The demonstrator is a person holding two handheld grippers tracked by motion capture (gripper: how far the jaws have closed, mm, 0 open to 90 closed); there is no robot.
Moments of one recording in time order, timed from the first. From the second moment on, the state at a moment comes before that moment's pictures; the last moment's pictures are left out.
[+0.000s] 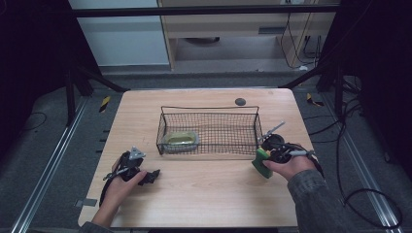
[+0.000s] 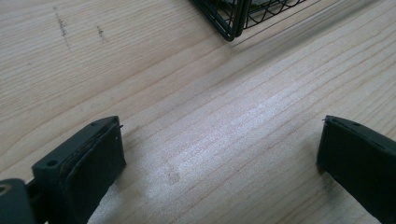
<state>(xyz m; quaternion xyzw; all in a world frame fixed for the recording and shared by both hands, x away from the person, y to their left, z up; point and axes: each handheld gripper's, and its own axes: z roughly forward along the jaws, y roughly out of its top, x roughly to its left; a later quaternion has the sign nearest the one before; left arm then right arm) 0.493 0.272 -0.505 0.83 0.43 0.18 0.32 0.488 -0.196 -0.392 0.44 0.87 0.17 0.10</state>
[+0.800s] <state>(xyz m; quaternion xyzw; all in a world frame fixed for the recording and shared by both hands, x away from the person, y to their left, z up) 0.494 0.276 -0.509 0.82 0.42 0.18 0.34 0.524 -0.242 -0.323 0.47 0.84 0.21 0.17</state>
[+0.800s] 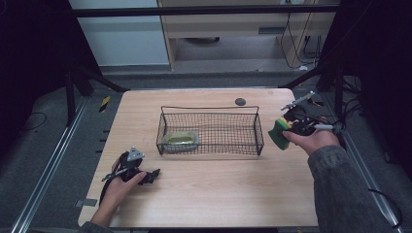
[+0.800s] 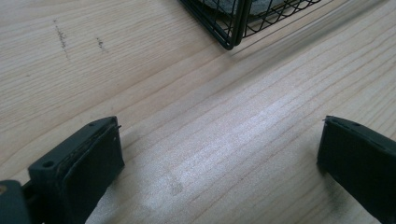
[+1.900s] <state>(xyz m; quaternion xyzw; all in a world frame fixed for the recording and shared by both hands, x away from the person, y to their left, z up) 0.495 0.276 -0.508 0.83 0.41 0.18 0.34 0.582 -0.201 -0.303 0.43 0.84 0.25 0.20</state>
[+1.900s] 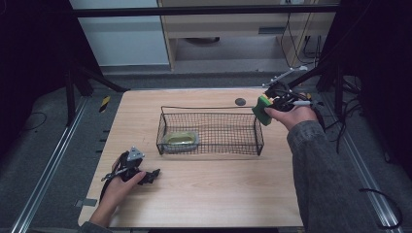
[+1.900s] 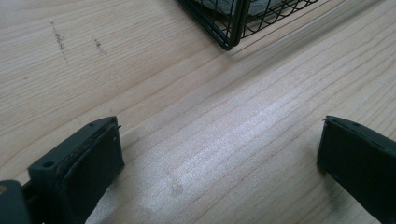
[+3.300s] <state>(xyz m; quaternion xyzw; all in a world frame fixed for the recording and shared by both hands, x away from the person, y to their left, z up) 0.496 0.276 -0.509 0.83 0.41 0.18 0.34 0.613 -0.184 -0.368 0.44 0.85 0.25 0.16</state>
